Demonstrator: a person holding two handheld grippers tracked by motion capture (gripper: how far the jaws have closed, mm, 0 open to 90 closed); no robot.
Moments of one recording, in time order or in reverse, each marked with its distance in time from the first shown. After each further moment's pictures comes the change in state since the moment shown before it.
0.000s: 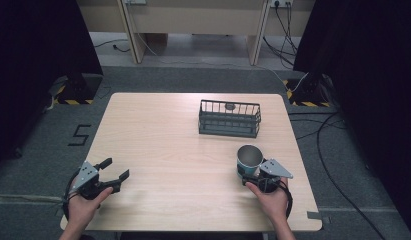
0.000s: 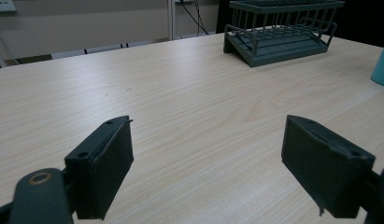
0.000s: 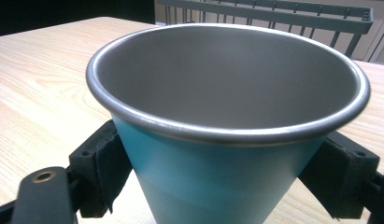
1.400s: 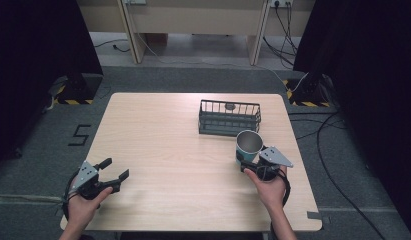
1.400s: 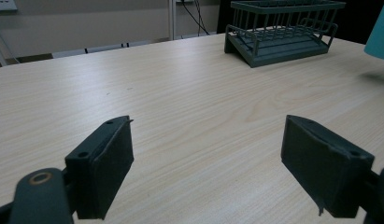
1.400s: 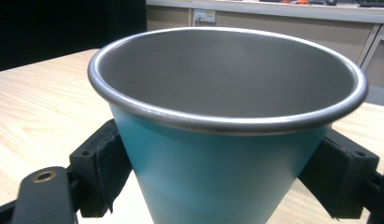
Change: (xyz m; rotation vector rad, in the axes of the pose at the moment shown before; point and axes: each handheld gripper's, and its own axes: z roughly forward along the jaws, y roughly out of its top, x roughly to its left) left arm 0.001 0.000 -0.001 -0.001 0.001 -0.005; right arm -0.005 0.039 0.013 -0.086 -0.036 0.003
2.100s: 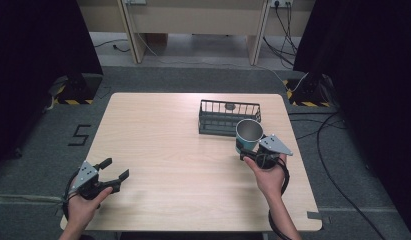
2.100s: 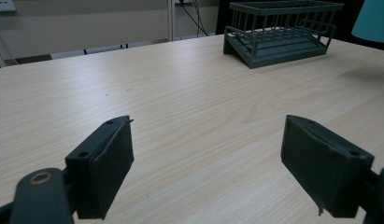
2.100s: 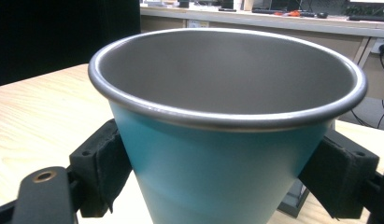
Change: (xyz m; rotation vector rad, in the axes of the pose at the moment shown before) left arm 0.000 0.000 0.000 -0.005 0.003 0.006; right arm -0.009 0.025 0.016 -0.024 -0.019 -0.004
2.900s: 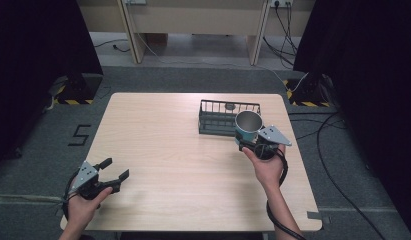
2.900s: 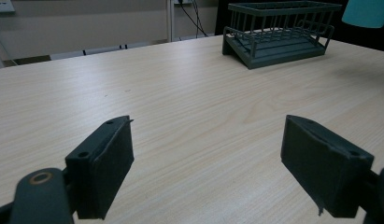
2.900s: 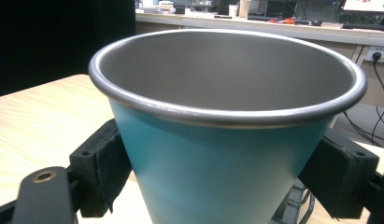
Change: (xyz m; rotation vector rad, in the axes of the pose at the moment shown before) left arm 0.000 0.000 0.000 -0.002 -0.003 0.002; right arm -0.006 0.021 0.014 -0.017 -0.016 0.000
